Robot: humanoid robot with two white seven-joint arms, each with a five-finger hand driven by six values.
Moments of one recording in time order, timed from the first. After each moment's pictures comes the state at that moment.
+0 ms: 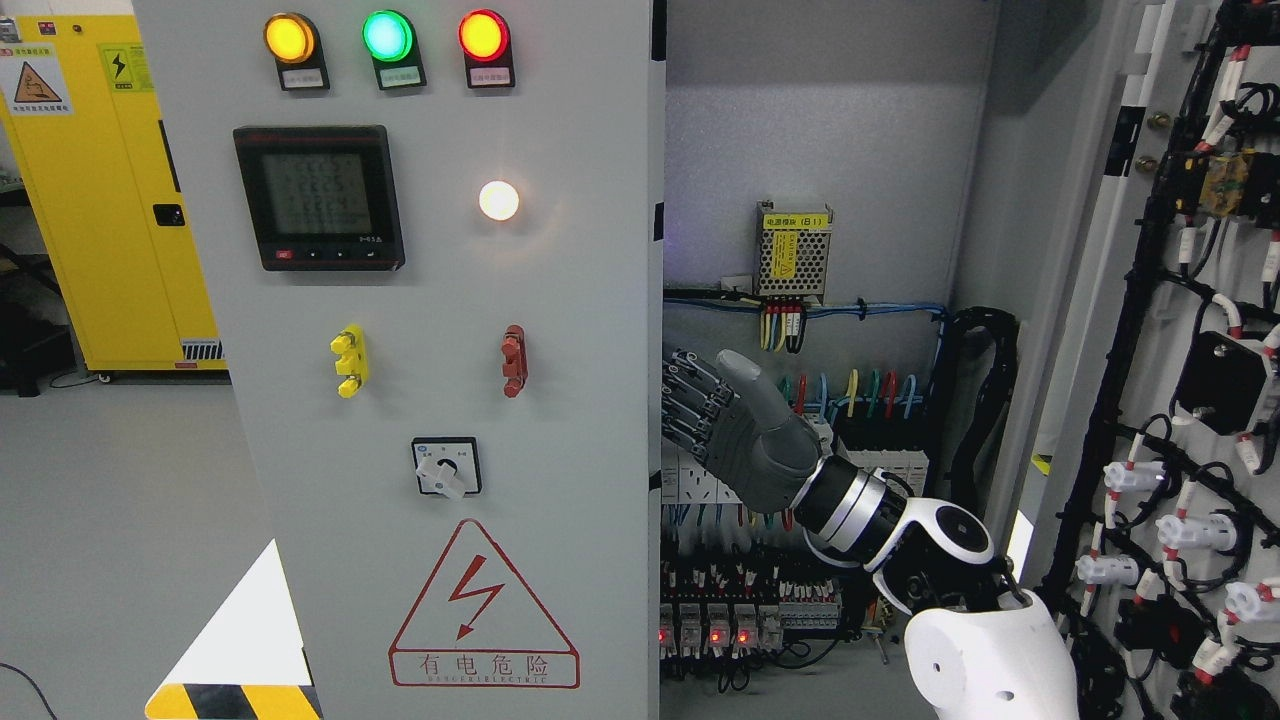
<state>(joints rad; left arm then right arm) -0.03 -0.05 -0.32 0.00 0.37 -0.13 -0.09 -0.91 -0.04 0.16 -1.13 -0.51 0.17 0.82</state>
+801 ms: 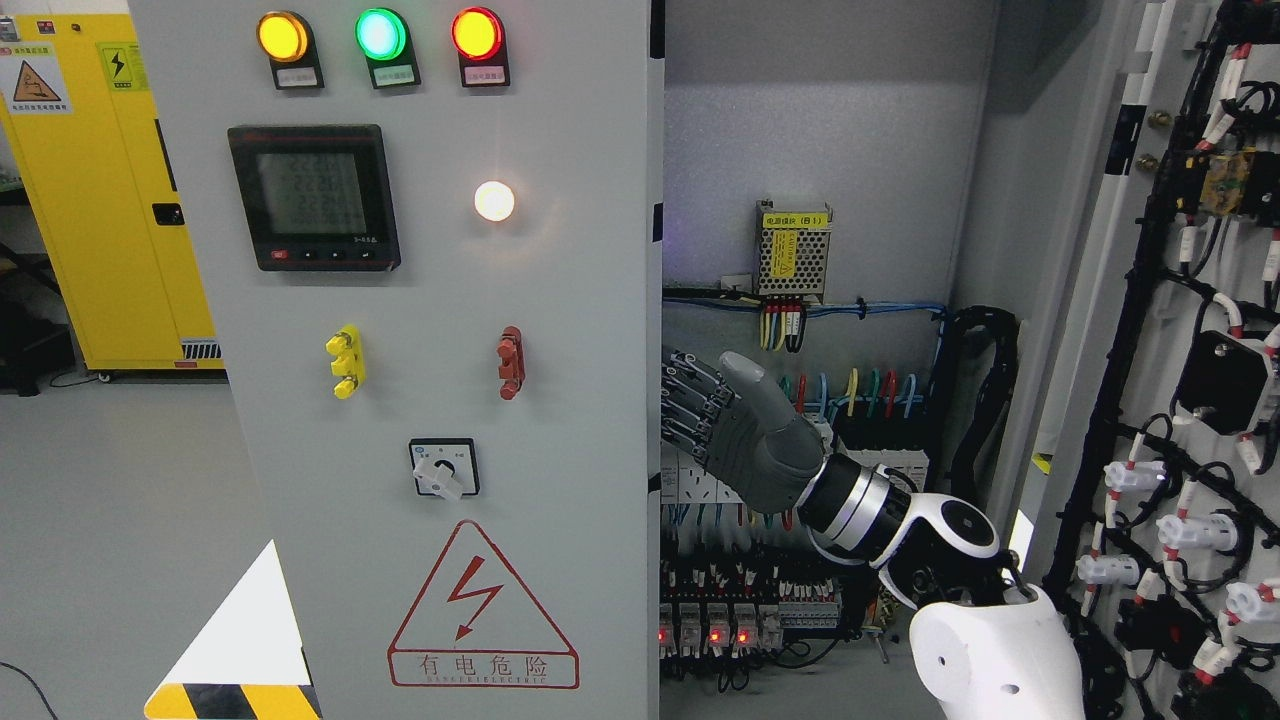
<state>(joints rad) 0.00 -0.05 -0.32 0.00 0.37 -0.14 -0.09 -0.92 -0.04 0.16 -1.13 -0.52 0.18 0.87</state>
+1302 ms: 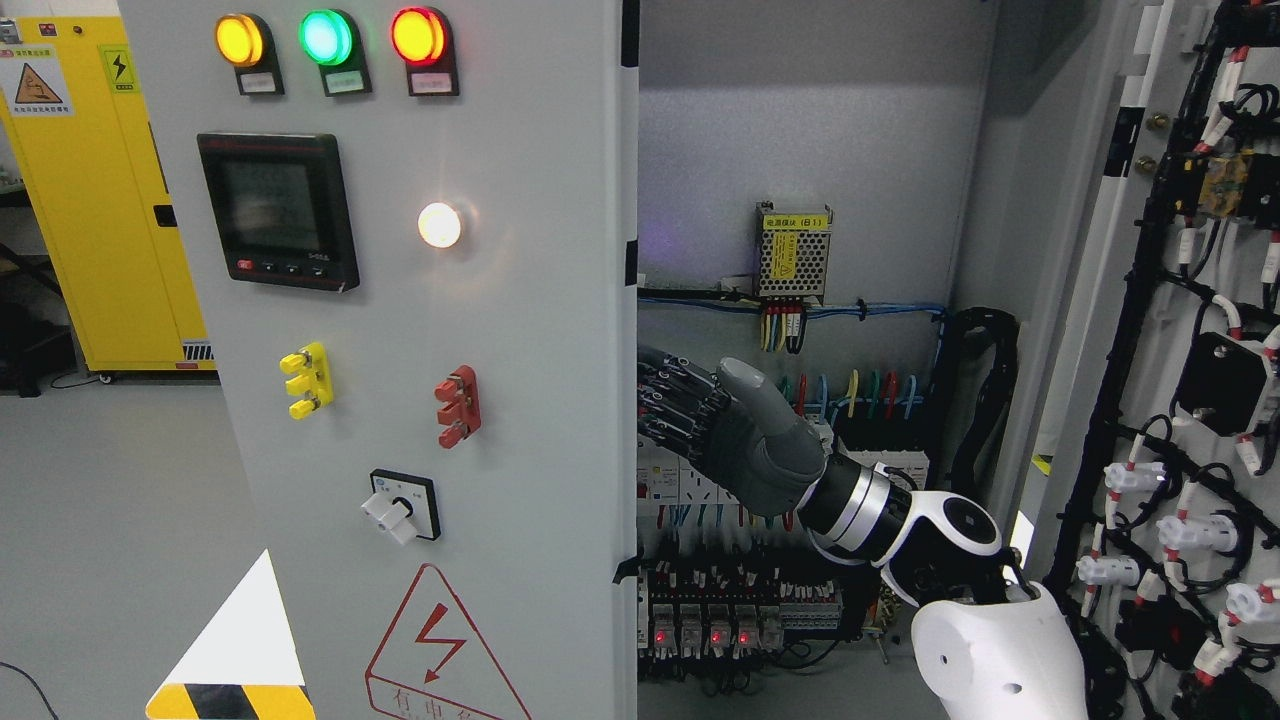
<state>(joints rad) 0.00 -0.05 -0.32 0.00 0.37 -0.14 -0.09 -0.91 -0.05 0.16 -1.15 -0.52 0.18 0.91</state>
